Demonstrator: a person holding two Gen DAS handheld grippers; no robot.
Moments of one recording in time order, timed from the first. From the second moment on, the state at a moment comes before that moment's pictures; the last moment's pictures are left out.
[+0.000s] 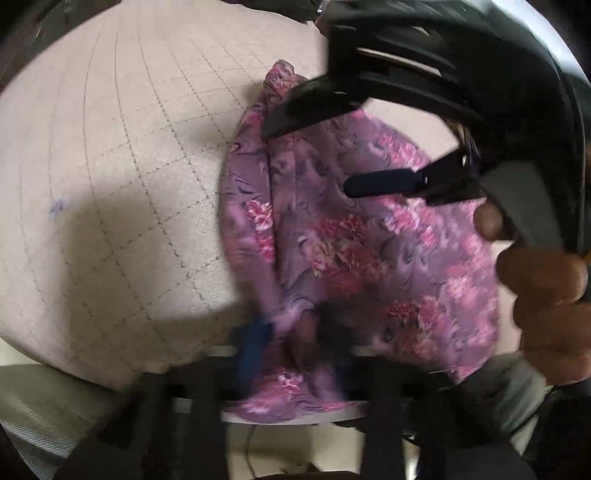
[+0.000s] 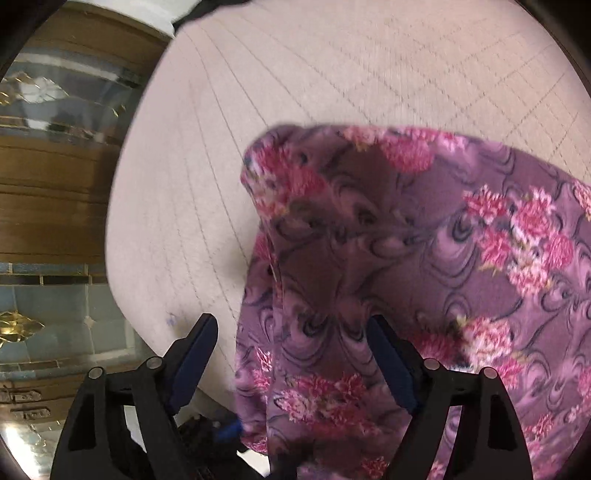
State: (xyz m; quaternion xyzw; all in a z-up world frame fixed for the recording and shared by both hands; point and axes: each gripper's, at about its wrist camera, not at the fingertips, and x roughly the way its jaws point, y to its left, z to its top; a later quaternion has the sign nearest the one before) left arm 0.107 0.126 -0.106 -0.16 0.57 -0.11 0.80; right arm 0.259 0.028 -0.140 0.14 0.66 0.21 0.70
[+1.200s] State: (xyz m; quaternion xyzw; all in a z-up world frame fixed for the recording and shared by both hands) left arm -0.001 -0.026 0.041 -0.01 0.37 -0.22 0.90; right arm 0.205 -0.067 -0.027 0.10 0.56 0.30 0.76
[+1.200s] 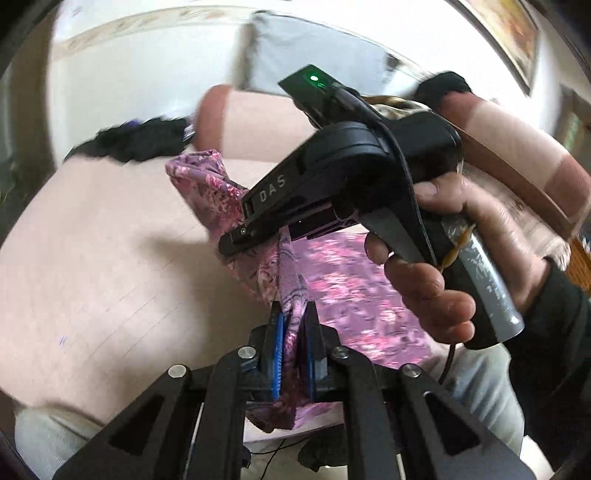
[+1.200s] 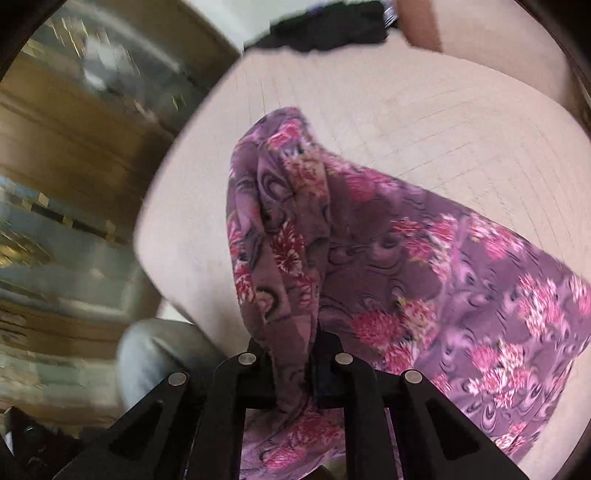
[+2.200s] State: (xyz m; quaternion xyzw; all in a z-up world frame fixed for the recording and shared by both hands) left arm 0.047 -0.153 -0.015 0.02 0.46 -0.29 0.84; right arm 0.106 -0.354 -0.137 0.40 0.48 0.14 0.77
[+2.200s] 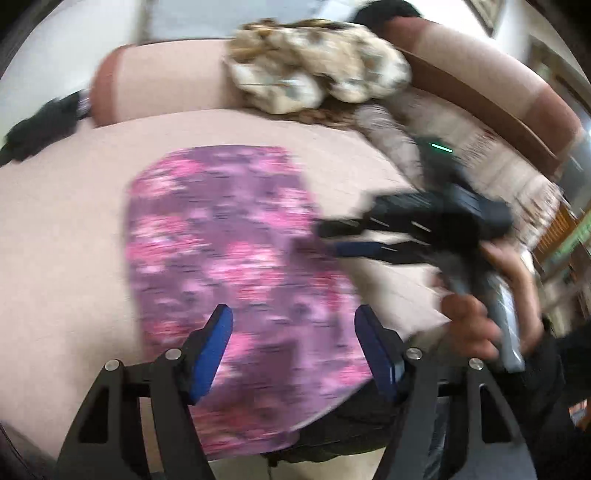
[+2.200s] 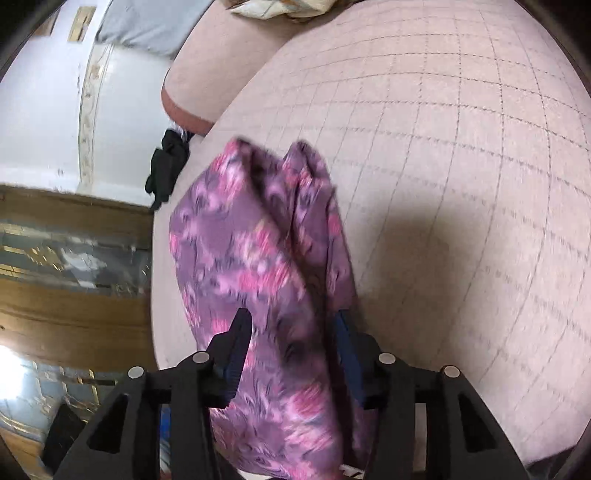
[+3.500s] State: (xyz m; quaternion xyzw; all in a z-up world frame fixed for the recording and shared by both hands) left arm 0.108 -0.046 -0.019 -0.13 0.47 -0.20 0.85; right arm 0.045 -0.308 -0.069 0.24 0.42 -0.01 0.88
